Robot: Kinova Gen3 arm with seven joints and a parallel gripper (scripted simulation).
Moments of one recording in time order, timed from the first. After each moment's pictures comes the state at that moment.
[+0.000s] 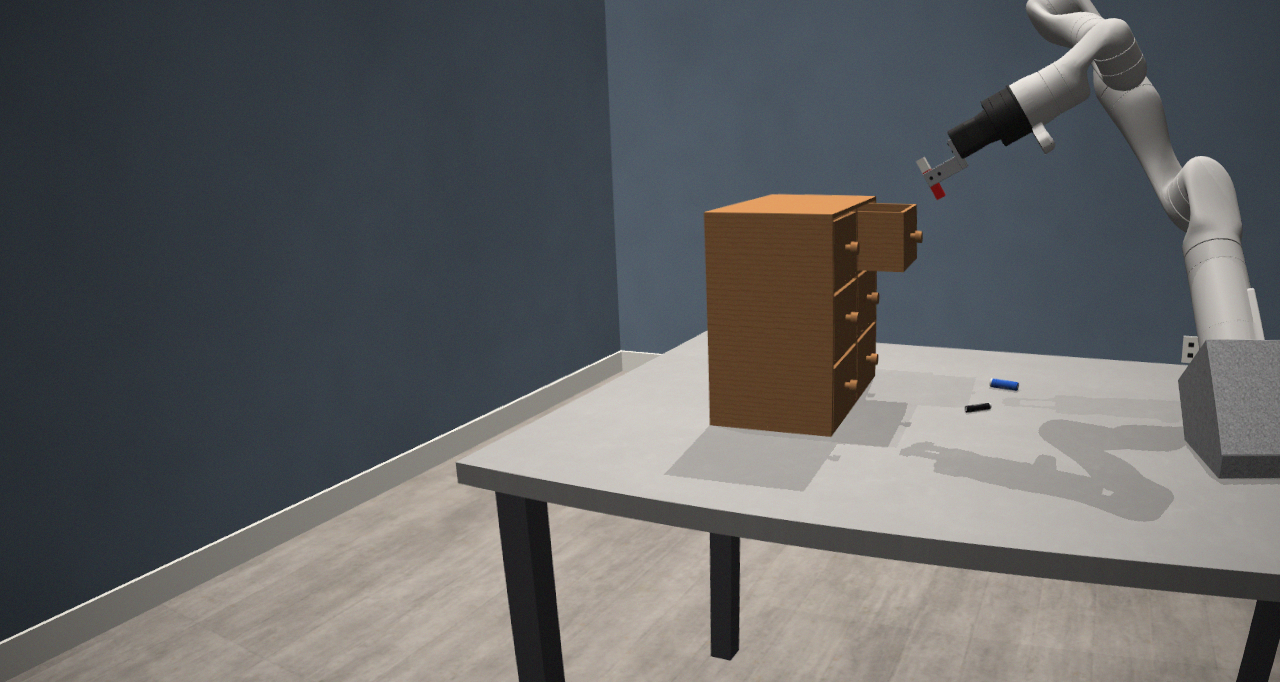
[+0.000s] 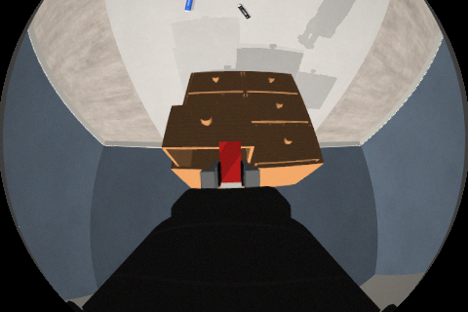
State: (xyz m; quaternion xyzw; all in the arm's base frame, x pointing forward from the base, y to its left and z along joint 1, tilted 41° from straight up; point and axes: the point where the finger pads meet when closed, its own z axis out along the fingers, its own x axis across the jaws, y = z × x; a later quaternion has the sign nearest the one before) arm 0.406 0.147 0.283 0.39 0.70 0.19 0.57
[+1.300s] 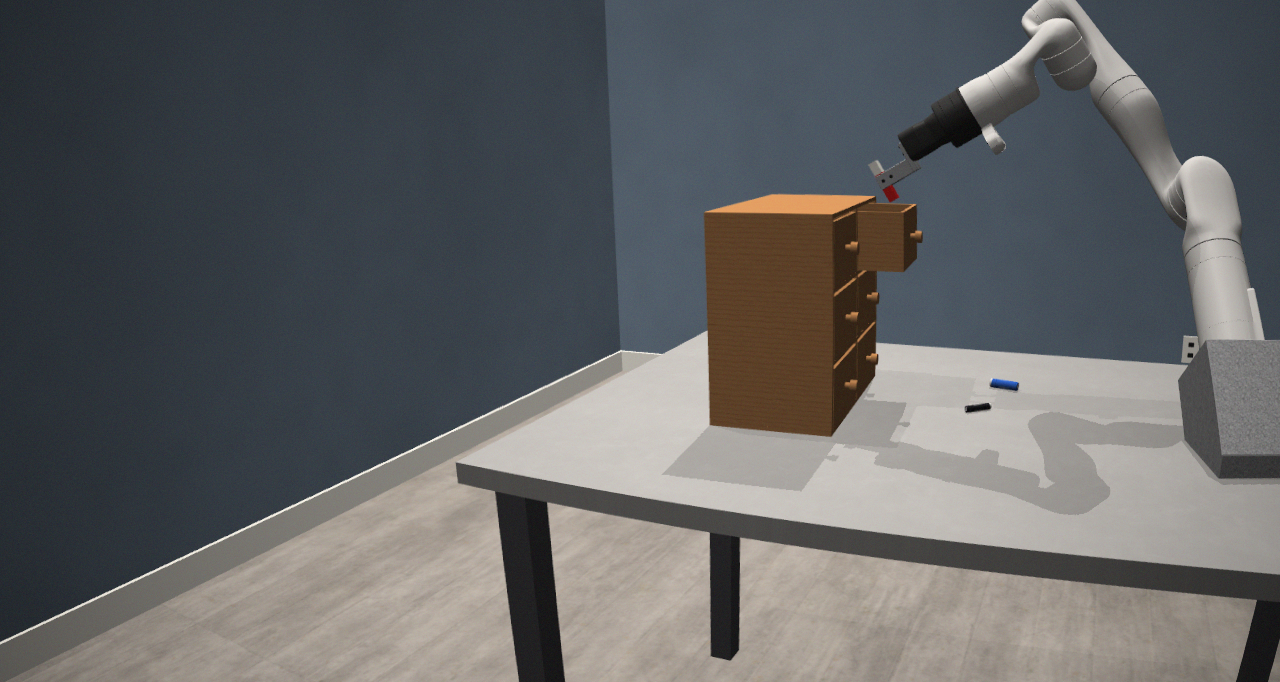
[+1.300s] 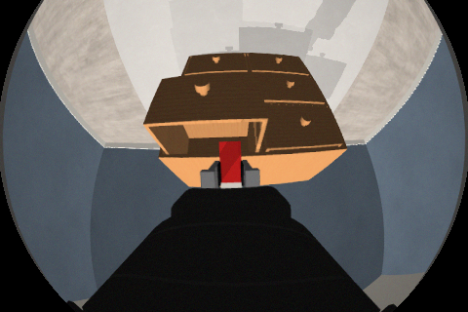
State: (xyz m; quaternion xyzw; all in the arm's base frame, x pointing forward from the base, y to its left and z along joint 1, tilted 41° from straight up) arm 0.480 0.150 0.291 0.40 0.69 0.19 0.57
